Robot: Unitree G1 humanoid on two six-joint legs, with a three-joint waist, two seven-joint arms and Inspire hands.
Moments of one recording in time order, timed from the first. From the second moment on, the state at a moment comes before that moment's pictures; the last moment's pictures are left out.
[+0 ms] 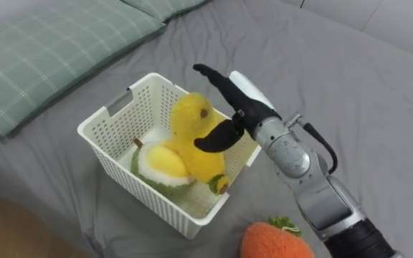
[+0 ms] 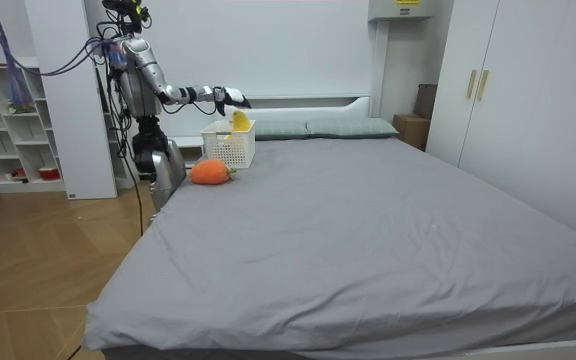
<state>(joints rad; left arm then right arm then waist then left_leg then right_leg) 0.15 0.21 0.12 0.92 0.17 0.17 0.20 -0.34 -0.26 0.39 0.11 -0.35 0.18 0.11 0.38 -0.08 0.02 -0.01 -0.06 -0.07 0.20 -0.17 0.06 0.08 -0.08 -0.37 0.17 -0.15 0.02</state>
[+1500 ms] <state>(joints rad) 0.14 0.19 0.09 1.00 -0.01 0.11 0.26 -0.05 -0.30 0.26 0.35 -0.33 0.13 0.11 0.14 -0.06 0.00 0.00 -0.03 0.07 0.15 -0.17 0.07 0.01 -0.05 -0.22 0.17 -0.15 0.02</state>
